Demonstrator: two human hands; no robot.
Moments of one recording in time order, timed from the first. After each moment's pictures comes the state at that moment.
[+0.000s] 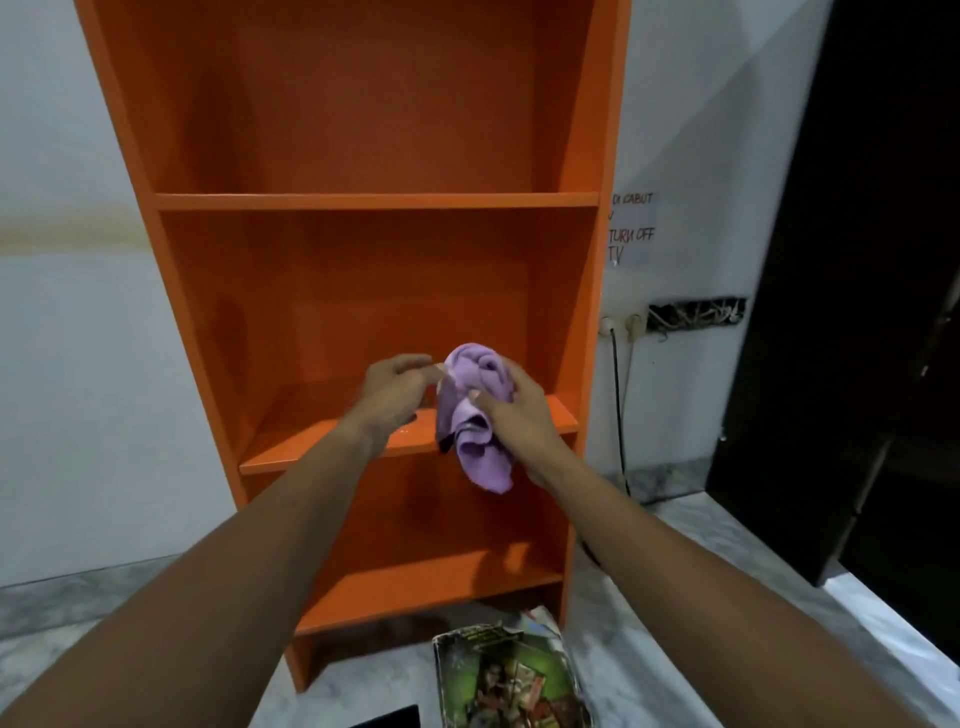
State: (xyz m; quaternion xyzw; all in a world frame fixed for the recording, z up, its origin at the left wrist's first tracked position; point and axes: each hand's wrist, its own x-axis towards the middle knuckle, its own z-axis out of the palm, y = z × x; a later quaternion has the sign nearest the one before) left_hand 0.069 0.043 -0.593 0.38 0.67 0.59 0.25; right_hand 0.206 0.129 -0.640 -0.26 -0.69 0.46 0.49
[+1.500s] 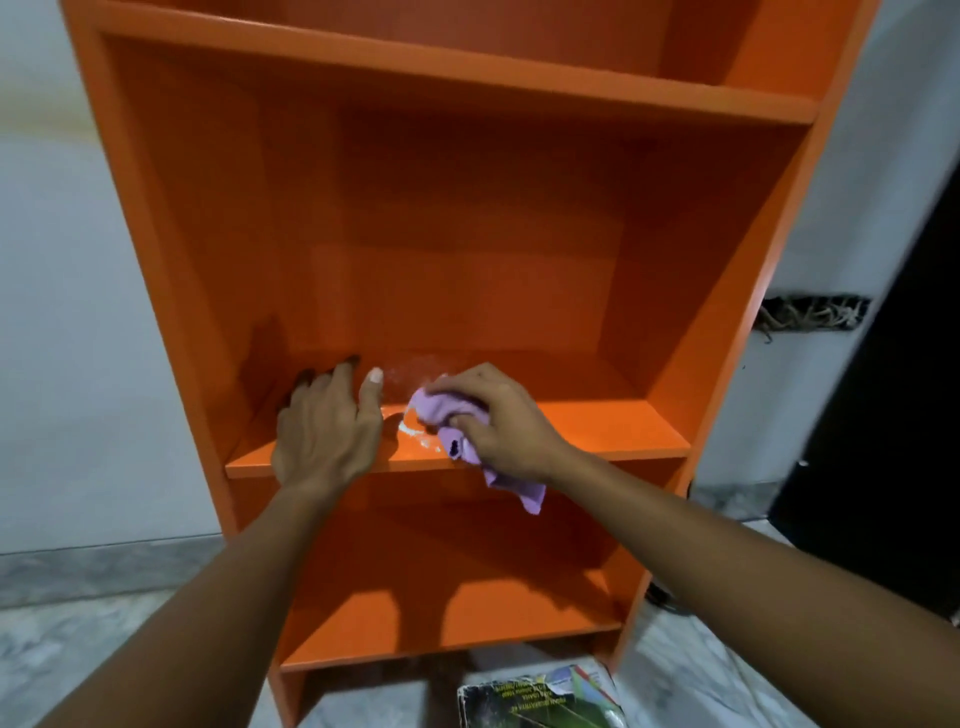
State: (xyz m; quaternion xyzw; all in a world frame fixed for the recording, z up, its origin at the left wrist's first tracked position) left_hand -0.069 0.062 -0.695 0.38 0.84 0.36 -0.12; right_hand 0.086 0.198 -0.695 -0.14 -0.92 0.21 0.30
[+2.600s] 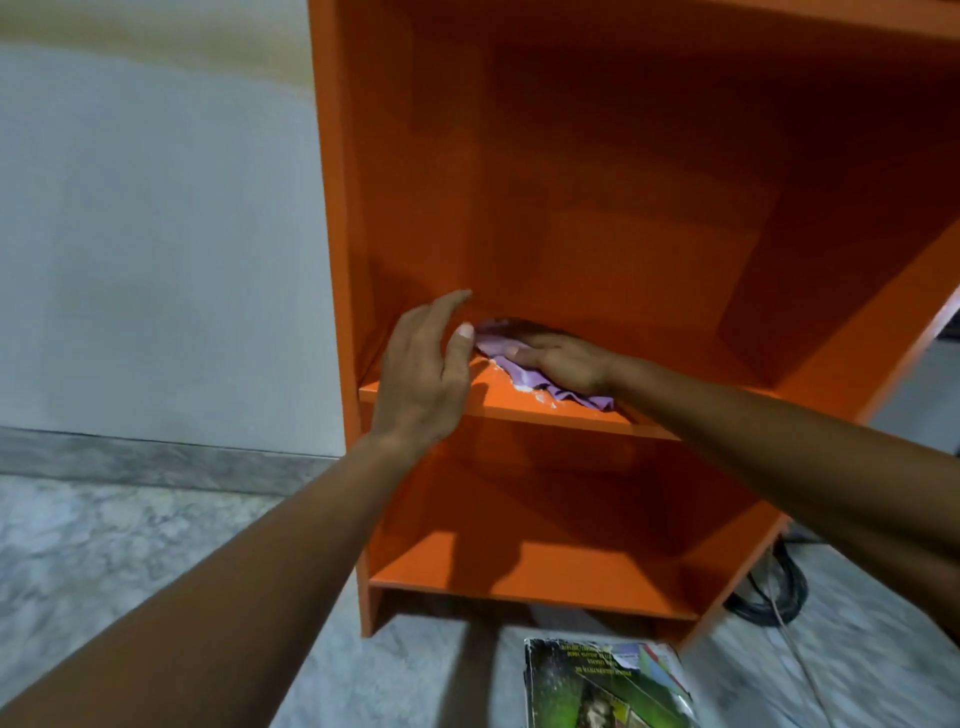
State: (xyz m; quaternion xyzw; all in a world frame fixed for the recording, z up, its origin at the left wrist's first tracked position) left_hand -0.081 0.025 -0.710 0.44 0.70 0.55 -0.14; right_hand 0.005 0.222 -0.680 -0.13 -0.96 0.24 0.05
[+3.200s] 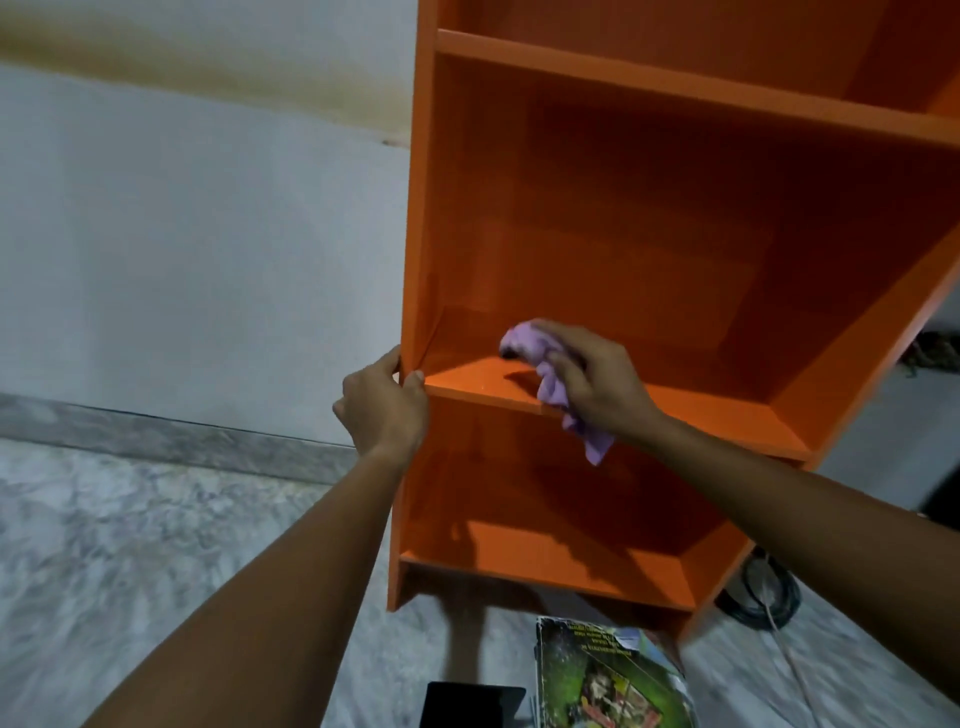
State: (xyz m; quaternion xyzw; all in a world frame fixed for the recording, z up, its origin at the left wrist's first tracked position) left_hand -0.089 -0.044 -0.722 0.18 0.80 0.56 -0.11; right_hand 0.058 0.145 -0.676 -0.07 -0.91 0.19 0.35
